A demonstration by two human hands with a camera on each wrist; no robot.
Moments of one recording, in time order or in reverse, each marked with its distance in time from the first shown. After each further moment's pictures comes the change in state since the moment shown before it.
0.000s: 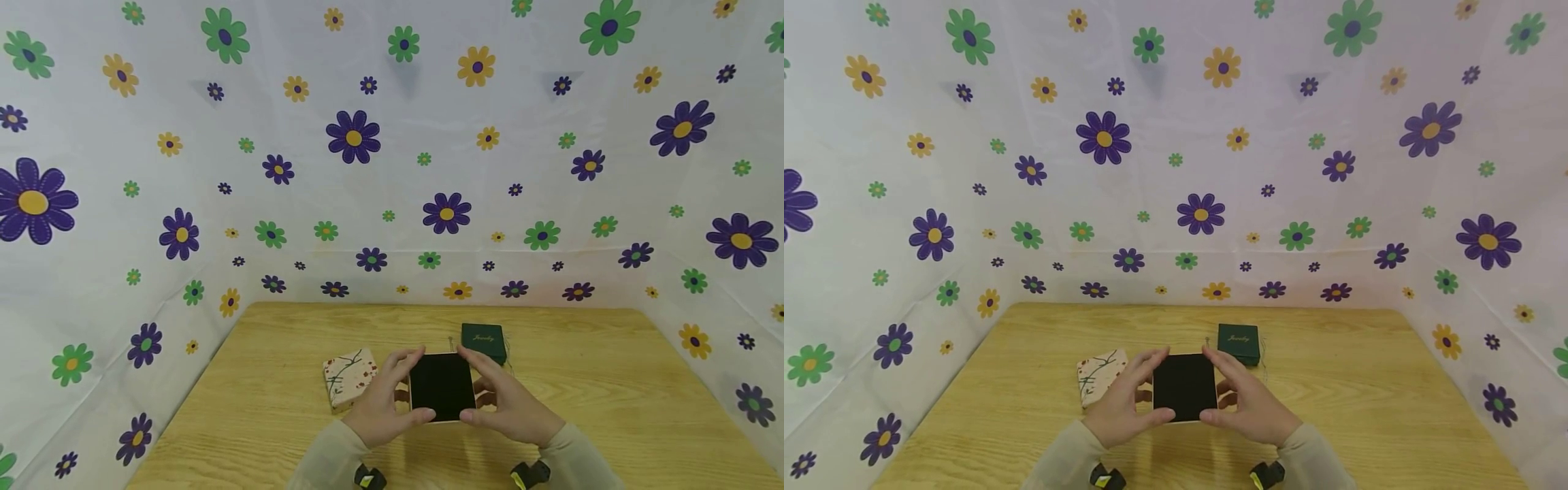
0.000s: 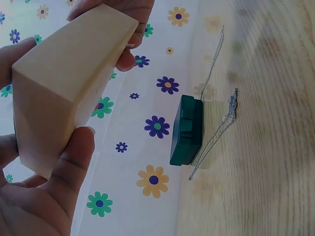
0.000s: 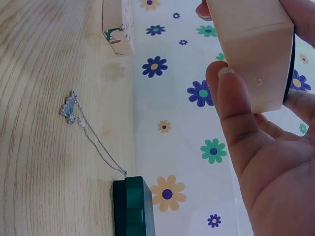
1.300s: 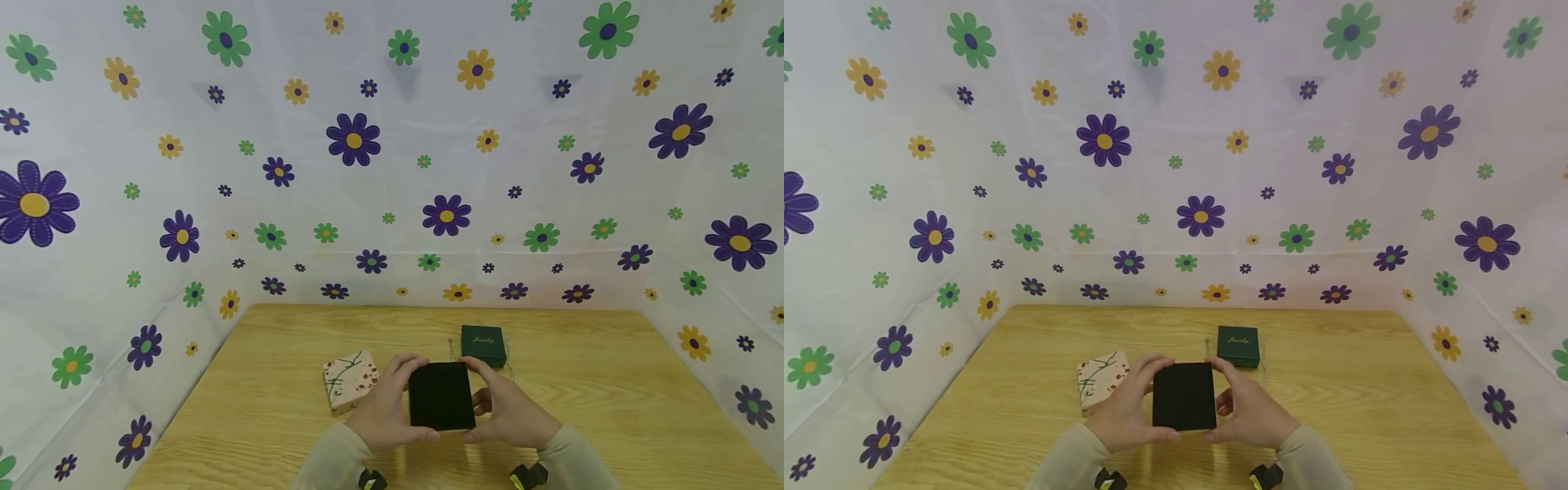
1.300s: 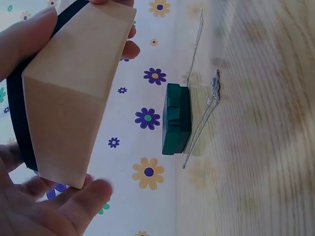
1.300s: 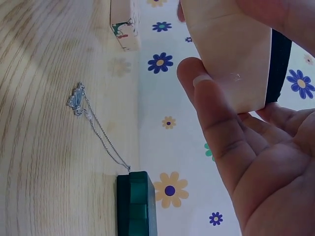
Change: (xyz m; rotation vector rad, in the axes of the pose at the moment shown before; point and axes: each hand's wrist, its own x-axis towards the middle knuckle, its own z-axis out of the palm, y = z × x) left_hand 0.001 -0.005 0.003 0.284 0.007 0.024; right_hand 0.000 0.002 0.000 0.024 -0.035 0.194
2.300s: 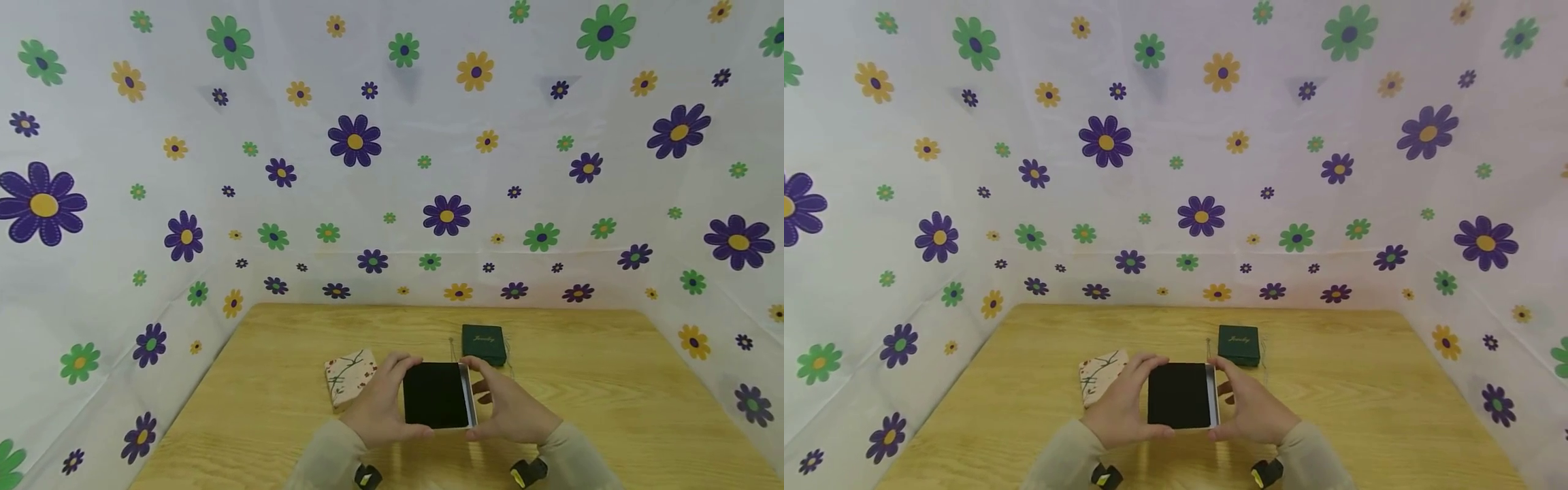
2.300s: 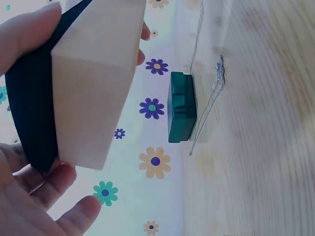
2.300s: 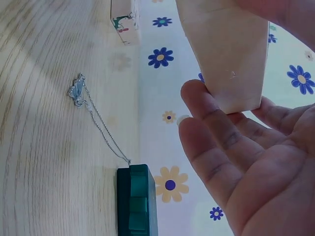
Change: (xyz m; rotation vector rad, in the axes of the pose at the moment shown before) left_hand -0.002 0.002 -0.008 0.142 -0.007 -0.049; right_hand 0.002 0.007 -0.003 -0.154 0.033 -0.021
